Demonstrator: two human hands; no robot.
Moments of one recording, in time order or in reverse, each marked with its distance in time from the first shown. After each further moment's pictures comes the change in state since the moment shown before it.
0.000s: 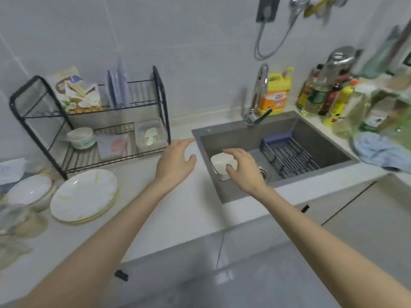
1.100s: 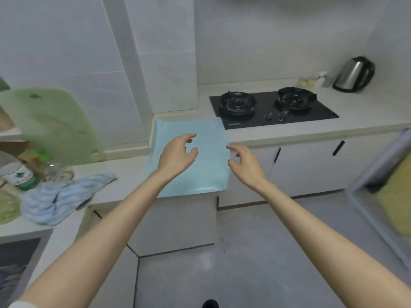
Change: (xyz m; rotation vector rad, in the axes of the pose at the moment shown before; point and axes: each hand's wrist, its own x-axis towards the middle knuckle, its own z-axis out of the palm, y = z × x) left_hand -0.115 0.707 0.429 -0.353 -0.911 1.061; right_hand -0.431 0.380 -0.458 -0.198 0.983 1.098
